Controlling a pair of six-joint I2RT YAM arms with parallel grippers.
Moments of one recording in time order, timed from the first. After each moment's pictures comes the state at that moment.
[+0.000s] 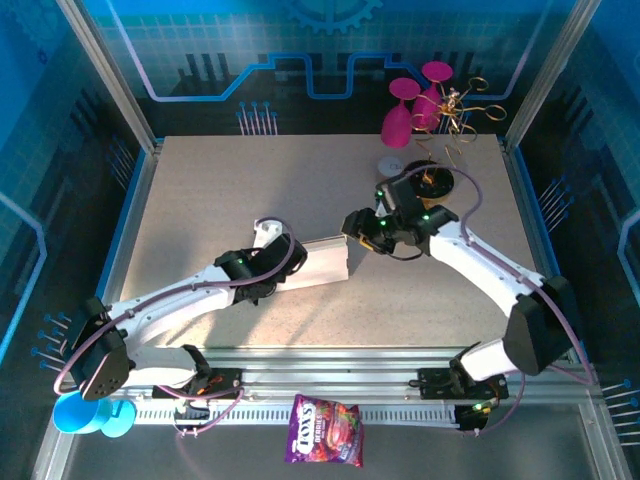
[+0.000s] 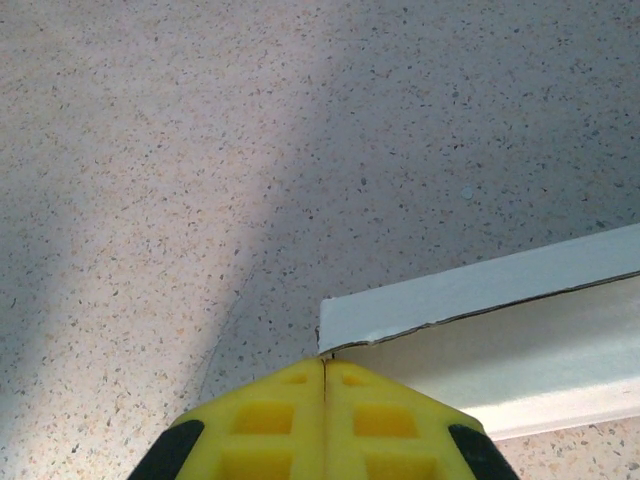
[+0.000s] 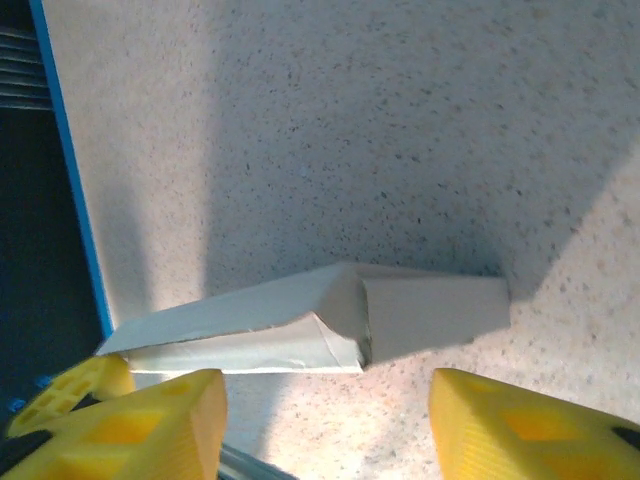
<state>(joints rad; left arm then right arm) -0.81 1.28 0.90 -0.72 -0.67 -0.63 0.52 1.42 1.12 -0.59 -0.30 0.99</state>
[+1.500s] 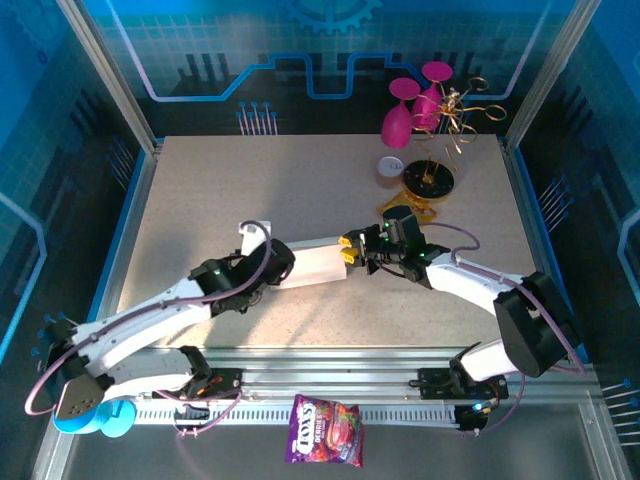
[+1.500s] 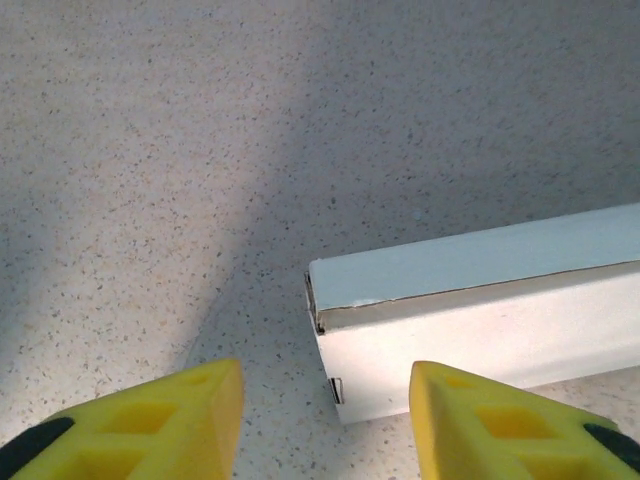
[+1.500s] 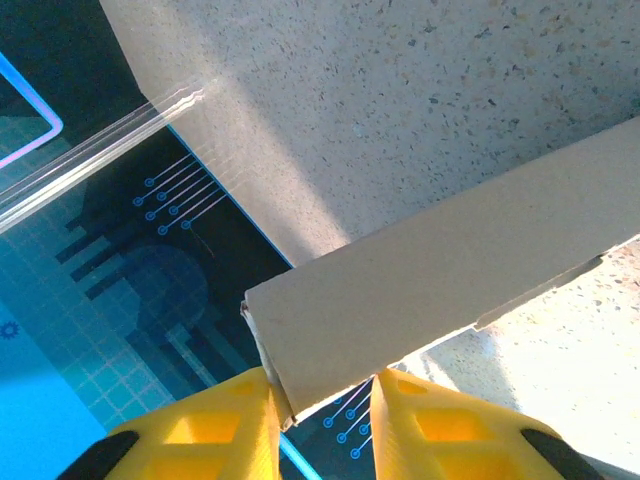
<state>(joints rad) -0.86 1.09 0.90 -0.79 -0.66 -0.73 0.52 1.43 0.72 0.11 -0.45 1.80</state>
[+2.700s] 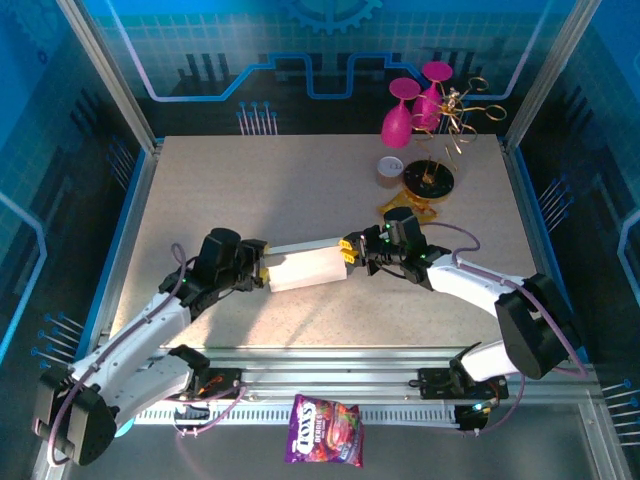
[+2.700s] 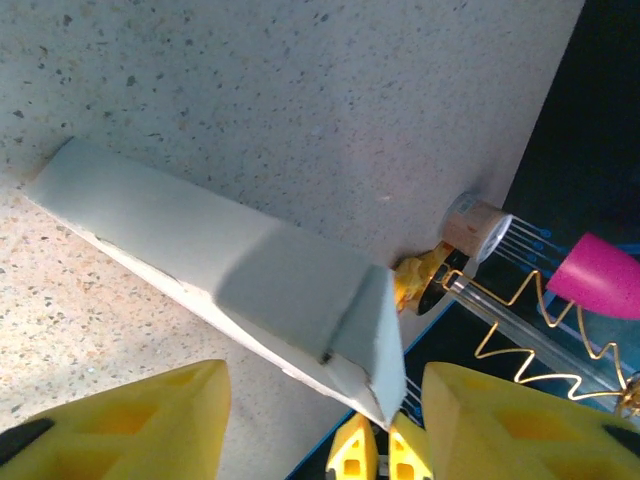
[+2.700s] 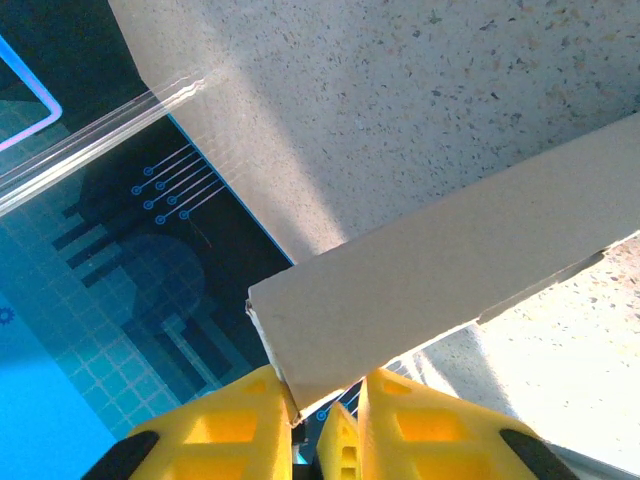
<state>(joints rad) -0.42 0.94 0.60 -0.37 0.10 -1.86 0.52 1.42 0.71 0.12 -0.46 1.78</state>
